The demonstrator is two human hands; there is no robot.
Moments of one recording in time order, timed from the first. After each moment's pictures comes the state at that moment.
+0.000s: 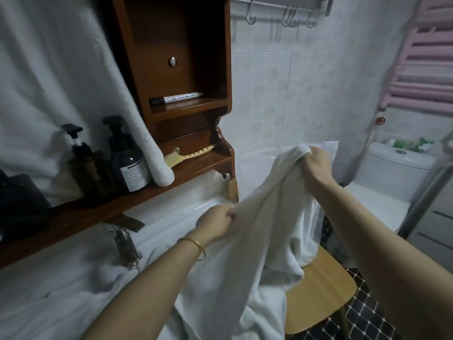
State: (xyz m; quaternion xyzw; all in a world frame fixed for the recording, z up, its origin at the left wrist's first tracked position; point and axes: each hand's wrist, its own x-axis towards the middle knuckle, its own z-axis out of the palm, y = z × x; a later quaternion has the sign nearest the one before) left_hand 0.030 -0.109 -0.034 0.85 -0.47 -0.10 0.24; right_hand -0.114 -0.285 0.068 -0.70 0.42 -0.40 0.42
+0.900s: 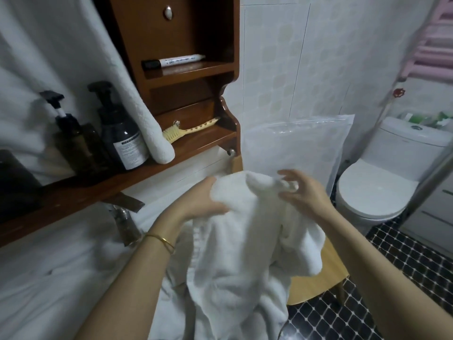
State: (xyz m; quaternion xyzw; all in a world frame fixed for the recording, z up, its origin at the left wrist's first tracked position) left_hand 0.049 -0.064 0.001 0.80 -0.43 -0.25 0.33; right_hand -0.132 -0.247 -0.018 -0.86 0.33 -0.22 0.33
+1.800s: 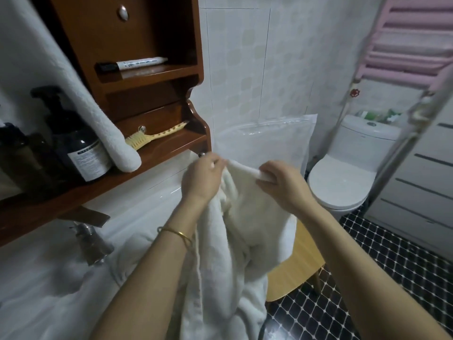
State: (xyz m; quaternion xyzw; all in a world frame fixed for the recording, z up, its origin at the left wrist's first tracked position) left_hand 0.002 -0.136 0.023 0.82 -0.39 0.00 0.42; right_hand -0.150 -0.244 0.017 -0.90 0.26 -0.27 0.23
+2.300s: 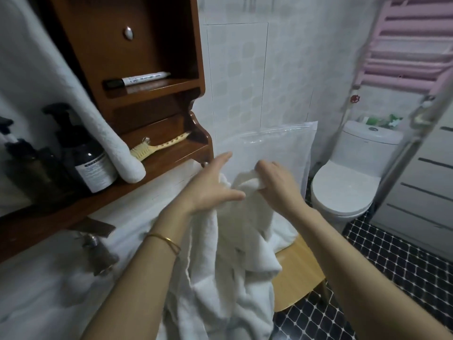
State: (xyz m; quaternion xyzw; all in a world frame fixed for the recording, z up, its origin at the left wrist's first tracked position) left_hand 0.007 -0.120 0.048 0.75 -0.50 -0.19 0.38; right_hand -0.124 -0.255 0.007 -0.92 0.20 -0.31 0.09
